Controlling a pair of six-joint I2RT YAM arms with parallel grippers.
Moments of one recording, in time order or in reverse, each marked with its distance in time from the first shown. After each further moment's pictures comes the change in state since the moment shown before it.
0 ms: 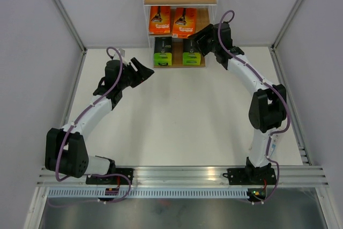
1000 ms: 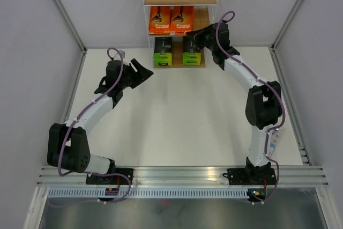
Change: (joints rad) left arm 0.015 0.043 0.000 0.002 -0.003 0.000; right arm 0.004 0.065 0.001 0.233 -0.037 0.169
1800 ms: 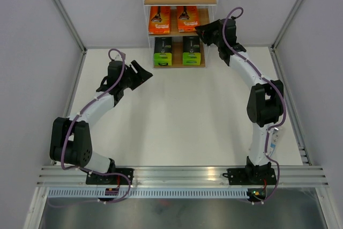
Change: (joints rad) left arm 0.016 0.065 0.000 0.004 0.000 0.000; right arm -0.062 0.029 0.073 -0.050 0.044 -0.054
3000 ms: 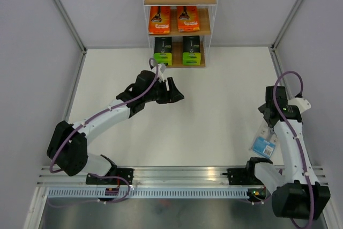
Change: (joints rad) left arm -0.412 -0.061 0.024 -0.120 0.025 0.117; right arm -0.306 -1.119 -0.923 -1.050 0.652 -0.327
